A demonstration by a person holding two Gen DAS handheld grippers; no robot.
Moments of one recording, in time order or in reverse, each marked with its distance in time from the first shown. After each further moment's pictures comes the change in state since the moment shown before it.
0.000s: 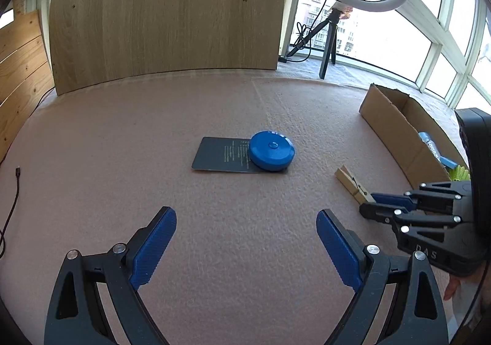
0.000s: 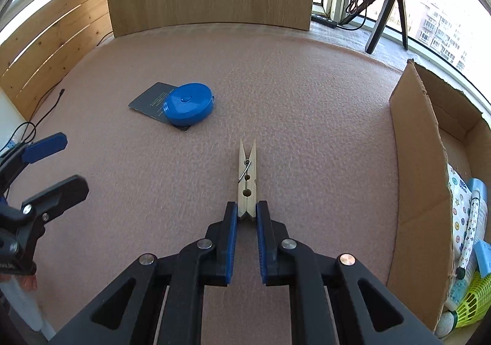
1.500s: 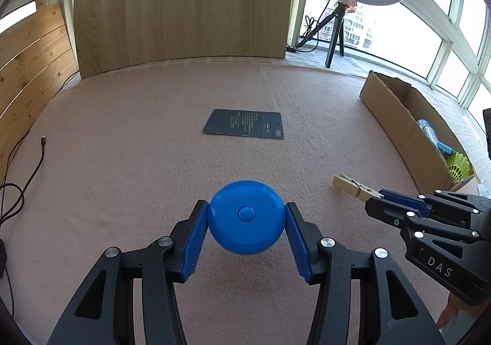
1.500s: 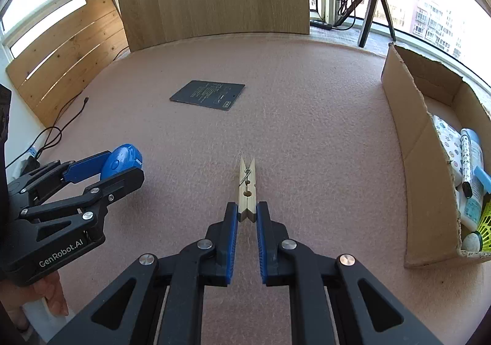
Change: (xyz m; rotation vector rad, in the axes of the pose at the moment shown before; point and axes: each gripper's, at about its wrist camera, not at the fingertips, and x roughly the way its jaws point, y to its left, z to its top) left arm -0.055 -0.008 -0.038 -0.040 0.032 0.073; right arm -0.043 0.027 -0.033 0.097 -0.102 0.040
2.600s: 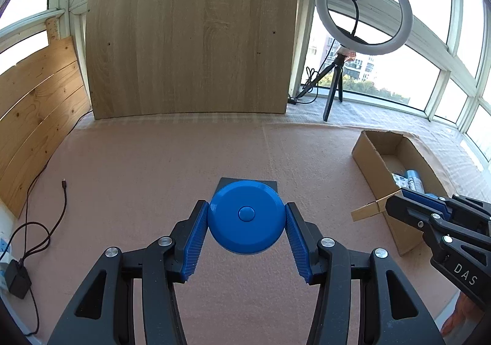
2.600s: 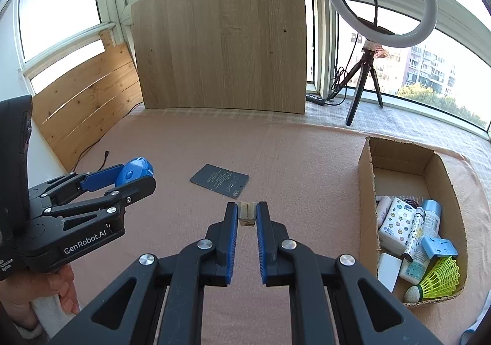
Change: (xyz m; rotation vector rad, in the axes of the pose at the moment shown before) left arm -0.053 -0.004 0.060 -0.015 -0.128 0.019; right arm -0.079 0.006 0.050 -0.036 -0.202 -0.003
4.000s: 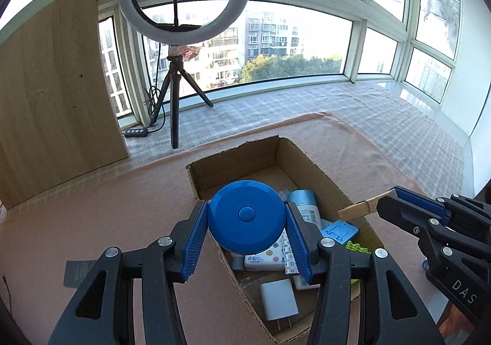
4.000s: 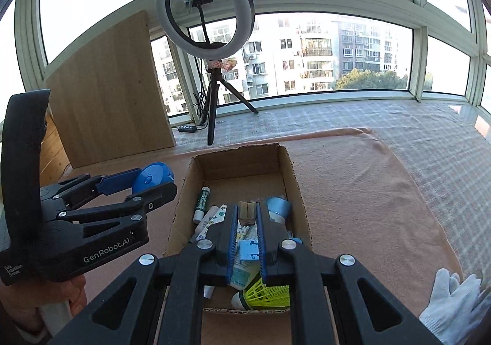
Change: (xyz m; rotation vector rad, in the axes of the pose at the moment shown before) left arm 0.068 -0.279 0.054 0.315 0.025 -0.263; right arm -0.081 -0.211 -0.031 0.267 -0.120 -0.224
